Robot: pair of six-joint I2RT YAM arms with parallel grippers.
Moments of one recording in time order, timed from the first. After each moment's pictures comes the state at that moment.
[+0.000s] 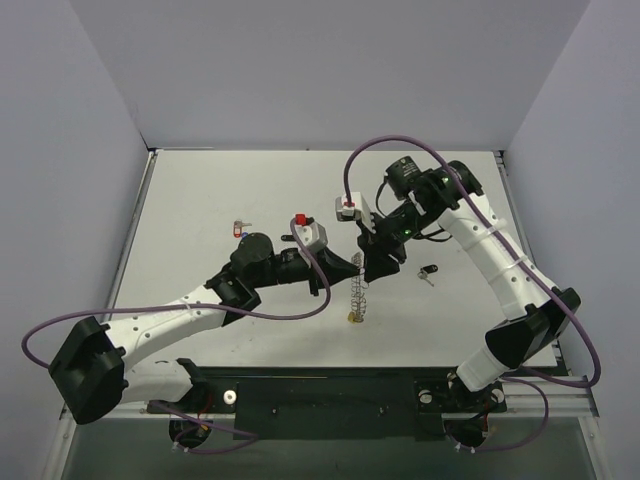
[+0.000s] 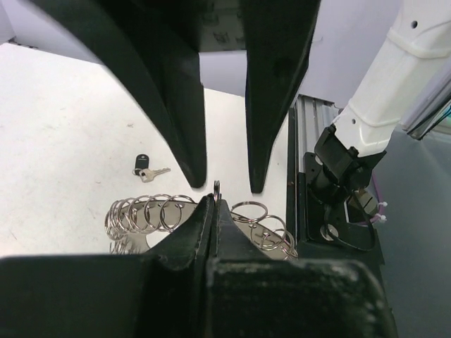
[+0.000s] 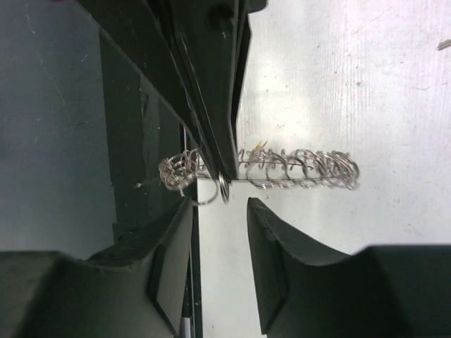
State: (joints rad) left arm -0.86 1.23 0.80 0.46 0.57 -0.19; right arm 0.56 1.57 1.75 -1.50 -0.71 -0.81
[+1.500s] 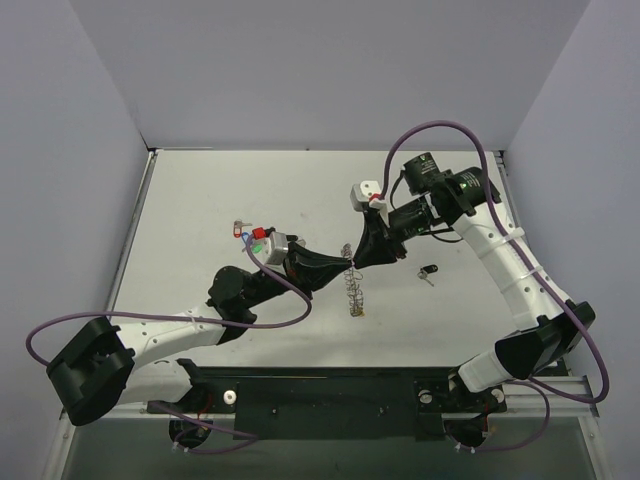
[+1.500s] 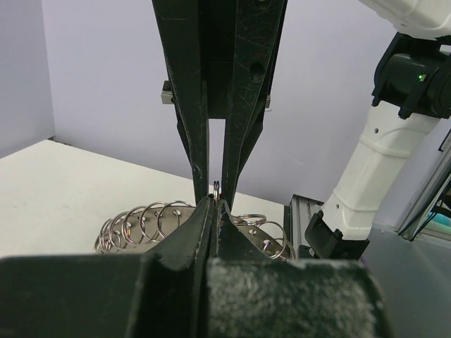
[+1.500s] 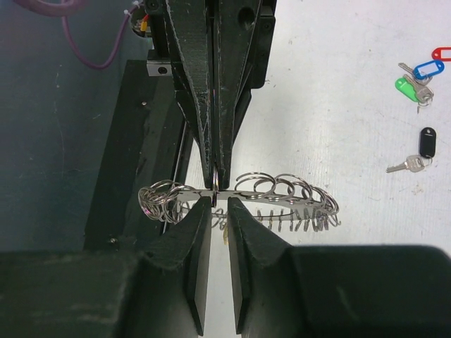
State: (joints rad) left arm -0.88 1.21 0.51 1.14 0.37 -0.42; right arm 0.48 1.49 1.66 -1.34 -1.04 -0.98
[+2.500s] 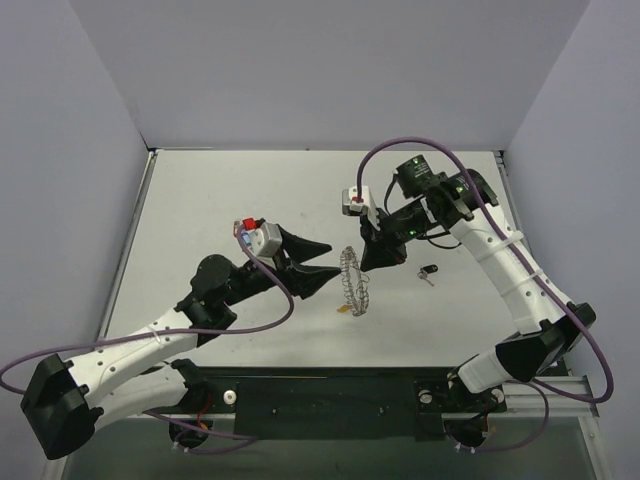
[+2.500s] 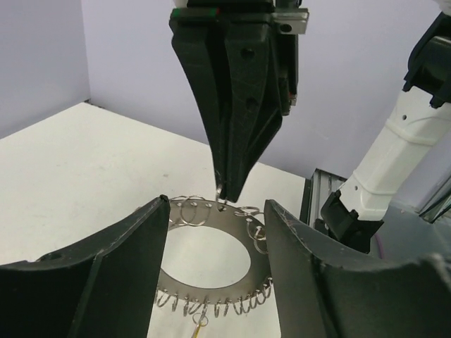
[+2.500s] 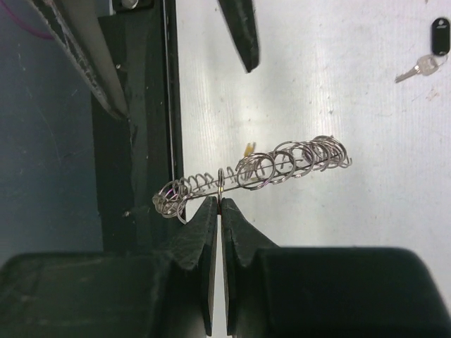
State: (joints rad) left arm -0.85 0.98 0.57 0.72 0.34 -0.35; right arm 0.53 1.47 1.67 -1.31 -0.79 -0.74
